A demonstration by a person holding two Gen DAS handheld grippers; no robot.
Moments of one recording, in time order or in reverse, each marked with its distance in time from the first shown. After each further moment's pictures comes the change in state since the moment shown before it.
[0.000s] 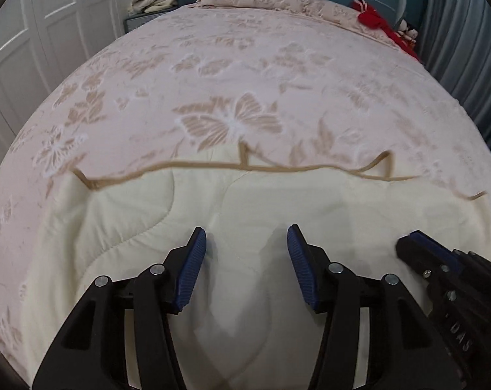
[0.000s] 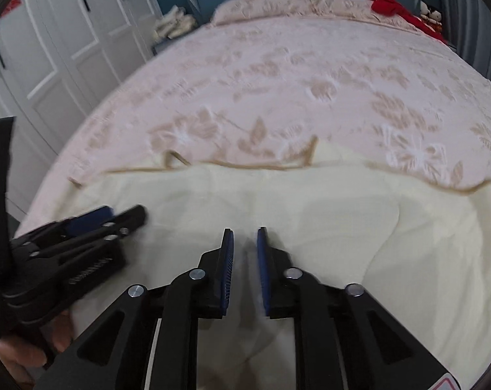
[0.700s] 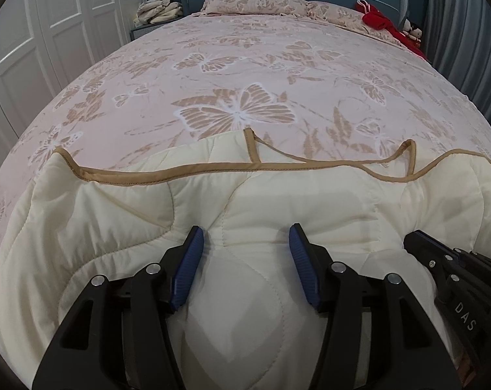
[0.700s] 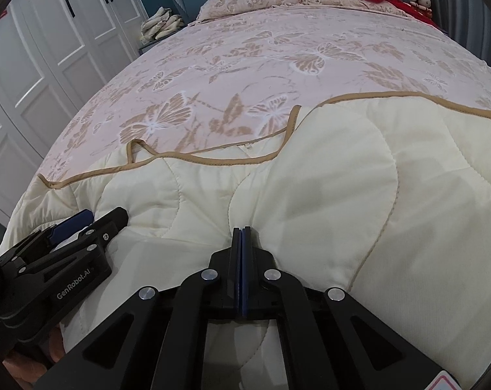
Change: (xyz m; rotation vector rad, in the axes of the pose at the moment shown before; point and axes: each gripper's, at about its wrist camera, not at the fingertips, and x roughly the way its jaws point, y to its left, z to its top) left arm 0.028 -0.005 -0.015 0.026 -0.062 0.058; right arm 0.037 -0.015 -0.014 0.047 -0.012 -0.002
